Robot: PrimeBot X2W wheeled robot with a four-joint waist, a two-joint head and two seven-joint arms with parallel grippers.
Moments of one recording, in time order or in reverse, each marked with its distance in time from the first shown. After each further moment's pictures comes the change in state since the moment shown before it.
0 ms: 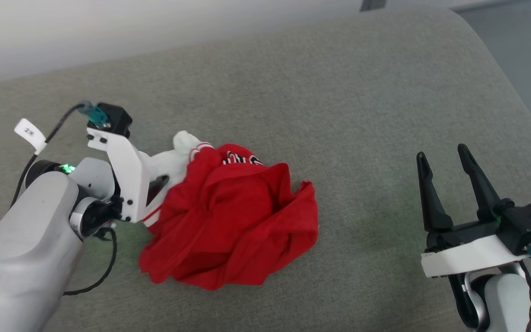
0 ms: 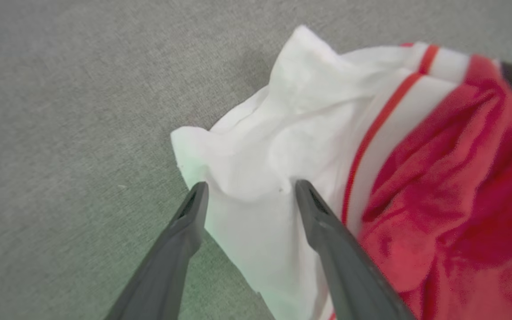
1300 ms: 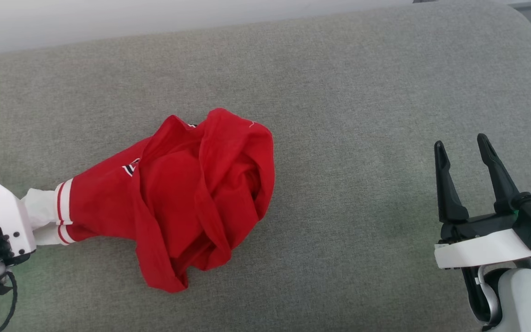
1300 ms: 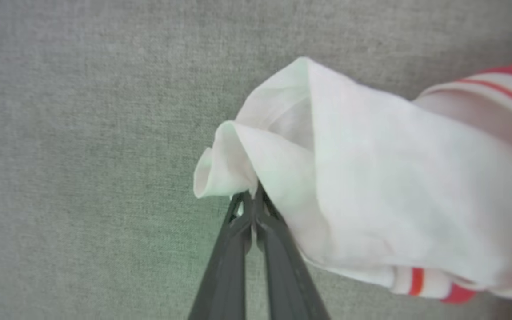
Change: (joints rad) left arm 0.262 0.284 0.201 -0.125 -0.146 0.387 0.150; right arm -0.013 0.000 -0.049 -0.025 -0.021 0.000 0.000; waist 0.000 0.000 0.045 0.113
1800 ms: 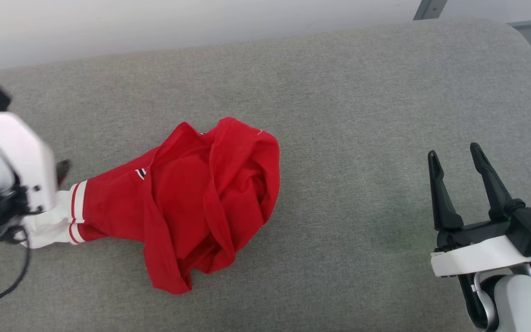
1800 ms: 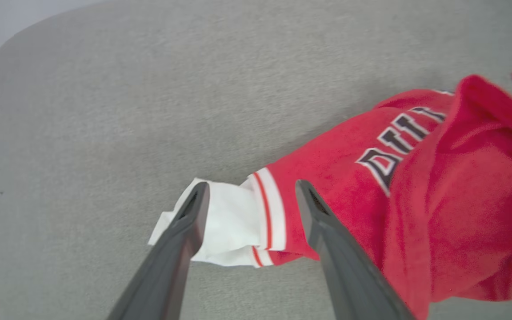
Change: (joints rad) left arm -0.090 0.082 -0.036 -0.373 0.067 0.059 0.122; right arm 0.020 -0.012 0.018 0.011 -0.002 0.000 0.000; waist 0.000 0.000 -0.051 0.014
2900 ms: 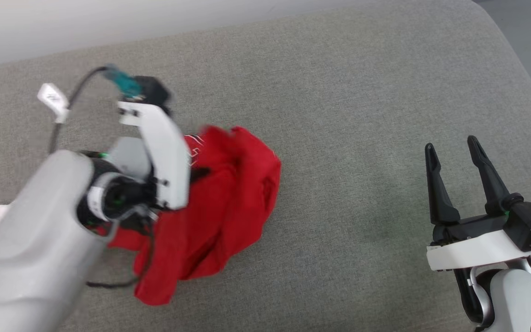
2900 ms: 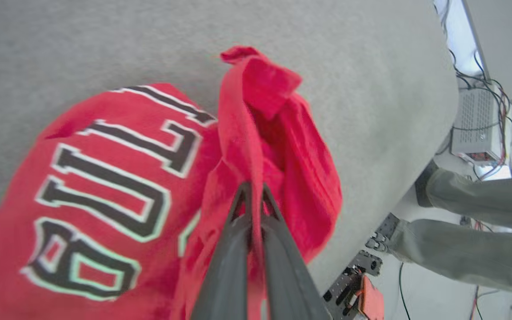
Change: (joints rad) left arm -0.164 -0.371 -0.130 0.091 -0.170 -0.205 0.065; right arm -0.020 0.021 0.002 -0.003 0.000 0.000 0.000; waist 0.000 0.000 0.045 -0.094
